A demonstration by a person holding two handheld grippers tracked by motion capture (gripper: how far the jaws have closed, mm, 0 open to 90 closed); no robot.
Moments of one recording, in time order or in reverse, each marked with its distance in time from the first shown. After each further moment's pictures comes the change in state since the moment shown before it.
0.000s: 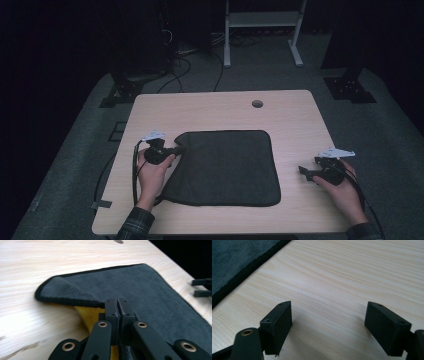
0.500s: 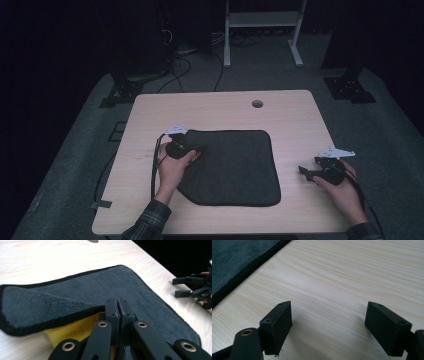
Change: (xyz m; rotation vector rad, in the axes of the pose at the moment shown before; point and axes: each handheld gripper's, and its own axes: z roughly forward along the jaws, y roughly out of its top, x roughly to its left) left arm -0.035 0.018 0.043 0.025 -0.108 0.041; right arm 0.000 0.000 0.000 0.001 0.001 -0.001
